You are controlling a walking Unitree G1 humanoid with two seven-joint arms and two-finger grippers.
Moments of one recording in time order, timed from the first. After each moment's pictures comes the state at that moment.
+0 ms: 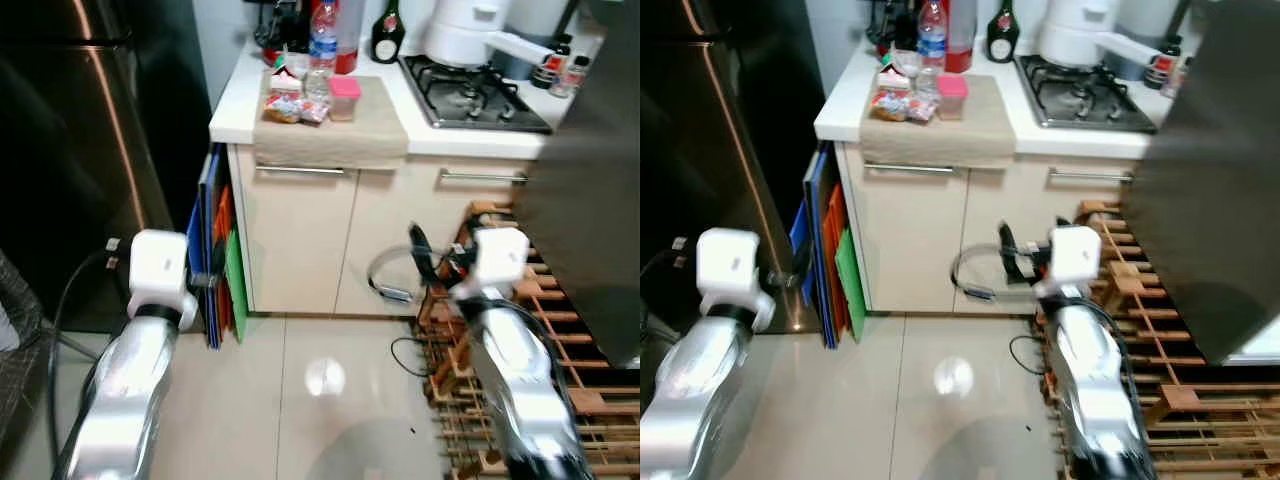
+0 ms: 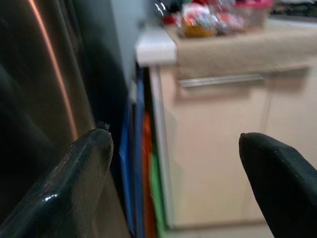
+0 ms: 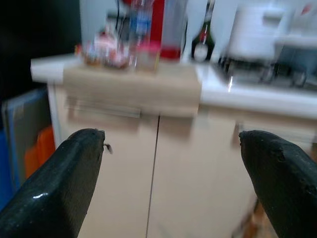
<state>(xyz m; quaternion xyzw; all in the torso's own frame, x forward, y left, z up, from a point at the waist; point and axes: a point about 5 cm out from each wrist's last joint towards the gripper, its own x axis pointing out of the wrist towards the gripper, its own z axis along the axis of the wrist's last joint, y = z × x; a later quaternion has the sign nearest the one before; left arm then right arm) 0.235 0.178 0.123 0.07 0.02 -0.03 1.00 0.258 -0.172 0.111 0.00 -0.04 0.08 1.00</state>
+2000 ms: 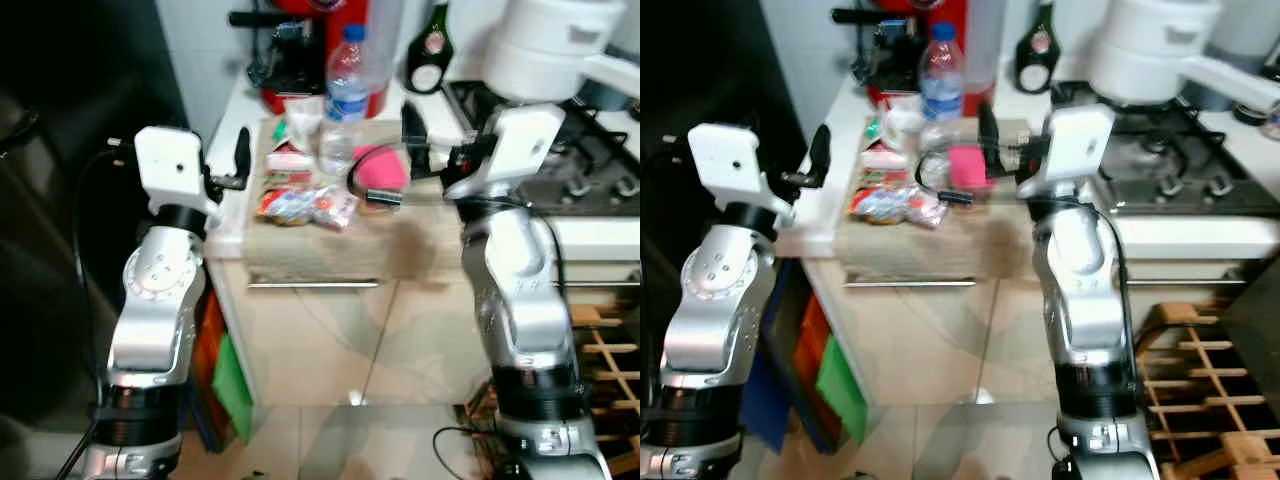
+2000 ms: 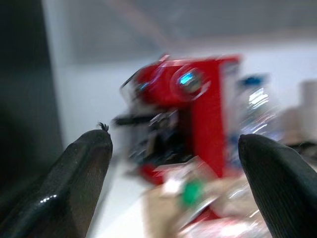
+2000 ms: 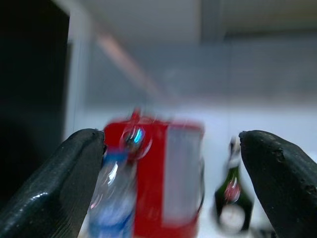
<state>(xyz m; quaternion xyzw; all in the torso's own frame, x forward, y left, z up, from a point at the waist) 0.307 0.141 0.235 0.05 -0.21 -0.05 0.97 0.314 -0.130 0.279 0.02 -0.31 0.12 0.94</state>
